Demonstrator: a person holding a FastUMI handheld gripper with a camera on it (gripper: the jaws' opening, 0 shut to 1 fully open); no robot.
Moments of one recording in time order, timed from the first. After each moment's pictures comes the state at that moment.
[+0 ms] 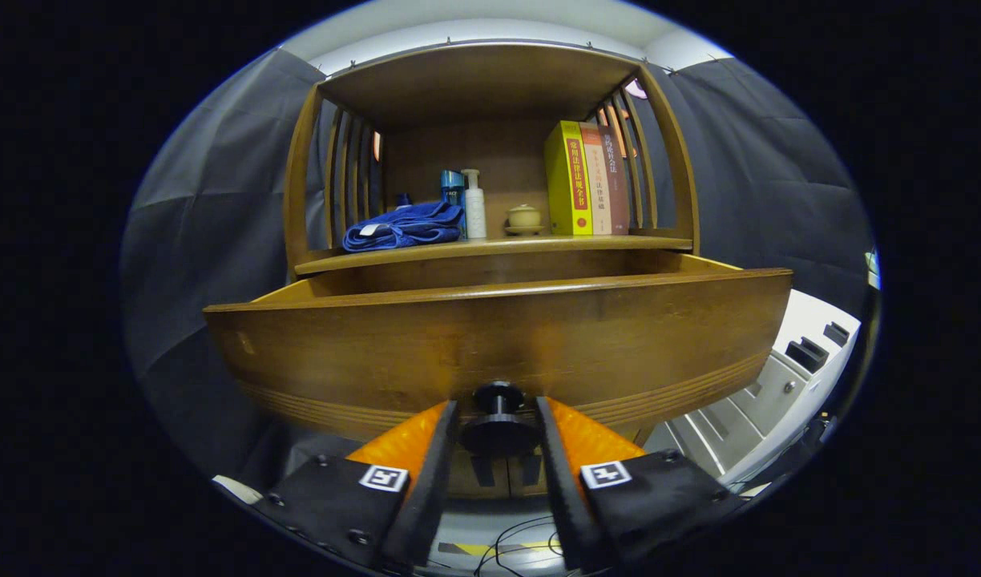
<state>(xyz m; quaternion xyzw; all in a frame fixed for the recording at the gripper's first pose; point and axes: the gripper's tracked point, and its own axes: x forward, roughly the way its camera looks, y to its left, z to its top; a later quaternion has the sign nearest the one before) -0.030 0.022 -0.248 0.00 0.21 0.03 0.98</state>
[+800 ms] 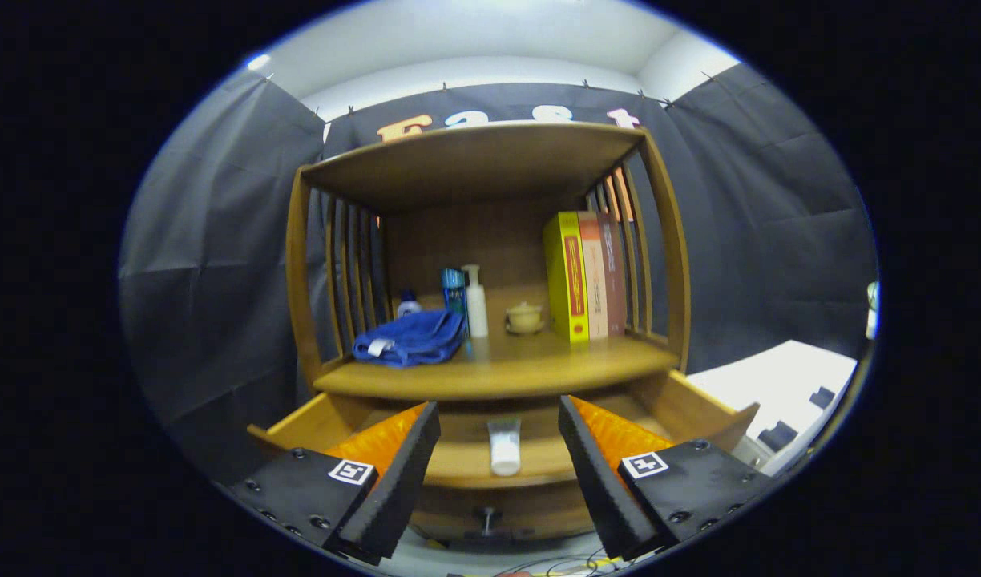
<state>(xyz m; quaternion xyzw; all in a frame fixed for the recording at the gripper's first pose) 0.034 0.003 -0.063 -0.01 0.10 0.04 0.99</state>
